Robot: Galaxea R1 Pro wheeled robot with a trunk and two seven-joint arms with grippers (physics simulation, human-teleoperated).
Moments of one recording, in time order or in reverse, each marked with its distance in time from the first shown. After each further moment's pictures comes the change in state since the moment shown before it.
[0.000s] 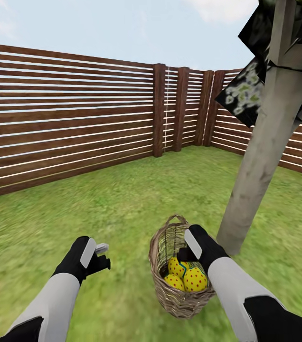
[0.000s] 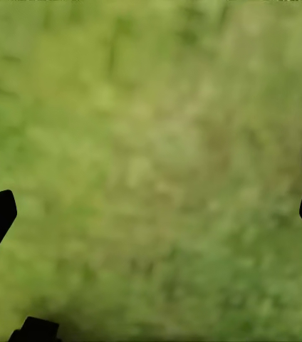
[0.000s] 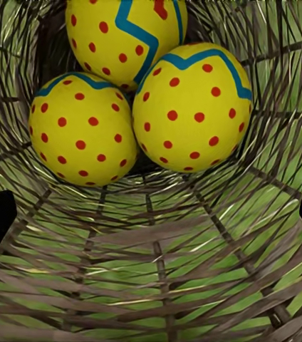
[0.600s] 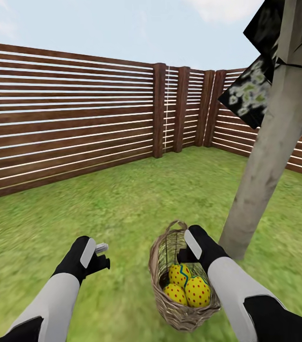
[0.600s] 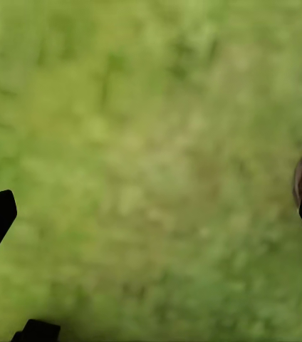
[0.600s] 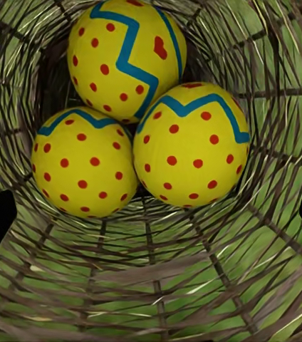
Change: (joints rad) left arm 0.000 0.000 0.000 0.000 -0.002 -0.008 0.005; right arm -0.002 0.000 0.000 0.011 0.001 0.003 -0.001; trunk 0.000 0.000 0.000
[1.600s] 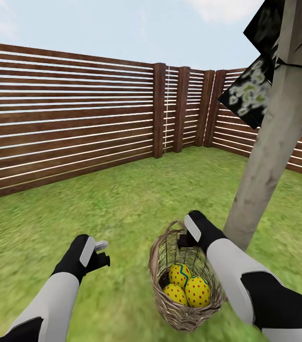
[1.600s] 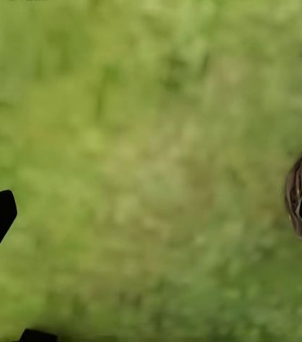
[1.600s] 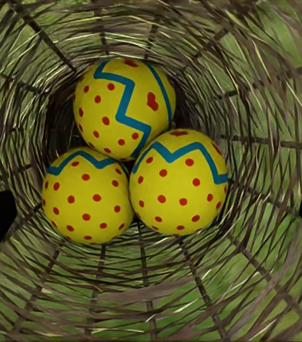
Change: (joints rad) left arm 0.000 0.000 -0.003 -0.025 -0.008 0.002 -0.020; right arm -0.136 -0.003 0.000 0.087 -0.001 0.004 0.001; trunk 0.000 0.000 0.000
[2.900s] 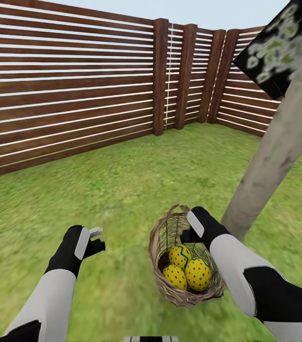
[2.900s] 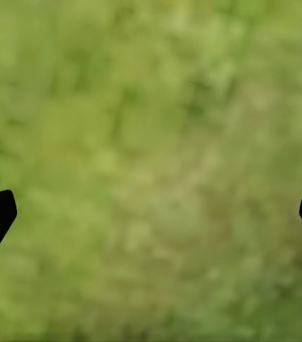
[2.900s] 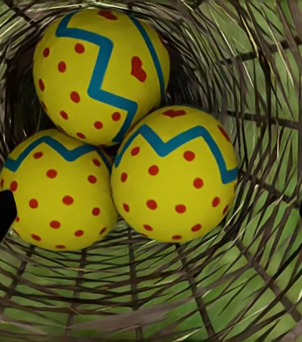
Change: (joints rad) left arm 0.000 0.000 0.005 -0.168 0.002 0.002 0.000; right arm -0.031 -0.022 -0.004 0.011 0.002 -0.009 0.000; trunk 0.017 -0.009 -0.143
